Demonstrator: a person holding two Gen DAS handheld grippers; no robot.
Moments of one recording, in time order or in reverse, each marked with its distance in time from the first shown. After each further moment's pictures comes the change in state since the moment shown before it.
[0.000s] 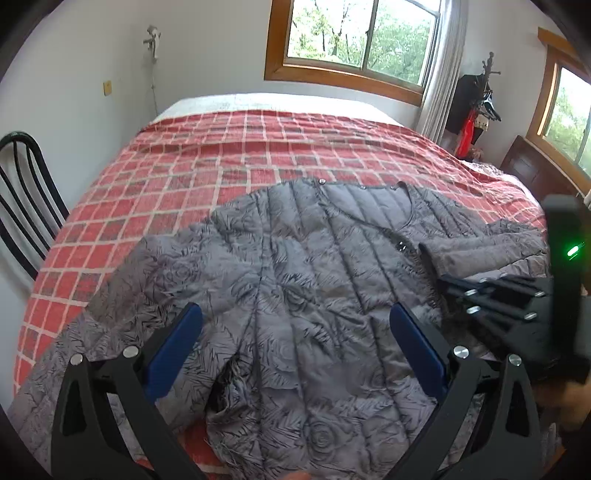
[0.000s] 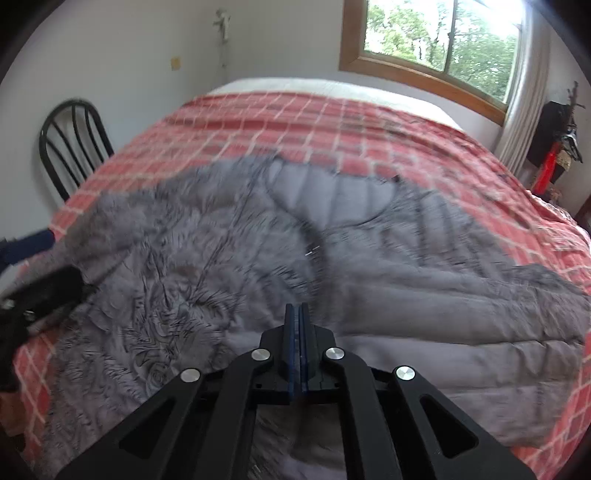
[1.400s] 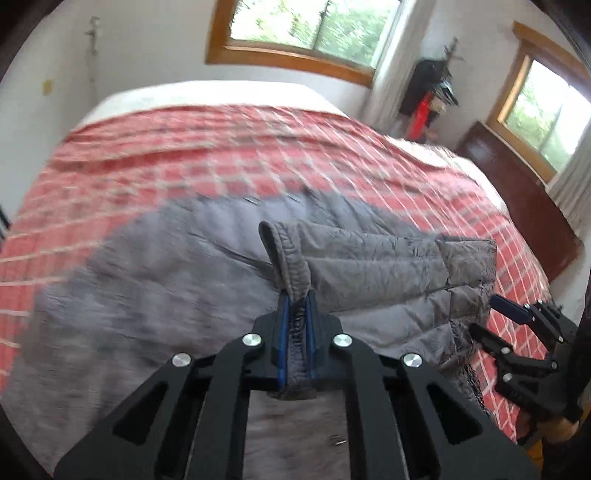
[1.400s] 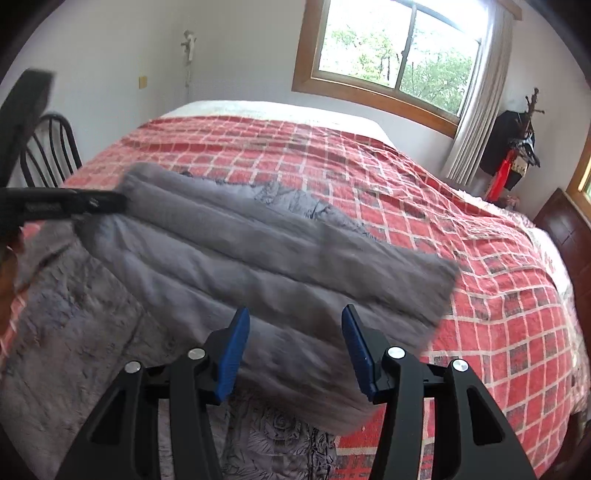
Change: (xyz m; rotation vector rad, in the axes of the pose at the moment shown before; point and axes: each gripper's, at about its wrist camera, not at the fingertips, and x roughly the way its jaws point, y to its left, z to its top) left arm 0.019 -0.096 0.068 0.034 0.068 -0.165; right arm -0.115 -0.145 -0.041 0.068 -0.120 -0.113
